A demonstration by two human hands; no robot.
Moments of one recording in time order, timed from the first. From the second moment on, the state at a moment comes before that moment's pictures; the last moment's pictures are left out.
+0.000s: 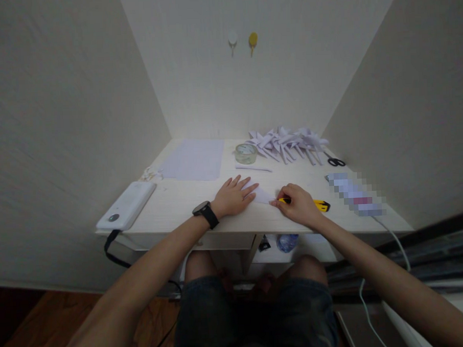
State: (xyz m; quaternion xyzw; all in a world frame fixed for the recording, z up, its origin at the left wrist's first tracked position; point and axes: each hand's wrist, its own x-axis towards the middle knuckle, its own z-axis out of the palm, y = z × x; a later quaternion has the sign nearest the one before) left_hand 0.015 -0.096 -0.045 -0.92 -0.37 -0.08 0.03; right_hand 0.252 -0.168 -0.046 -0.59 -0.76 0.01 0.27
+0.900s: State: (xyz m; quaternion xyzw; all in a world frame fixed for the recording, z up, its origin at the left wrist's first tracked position) left_hand 0.015 -0.097 -0.043 -0.93 -0.37 -0.09 0.01; right_hand 0.275 -0.143 -0.047 -0.47 -0.81 0.08 0.35
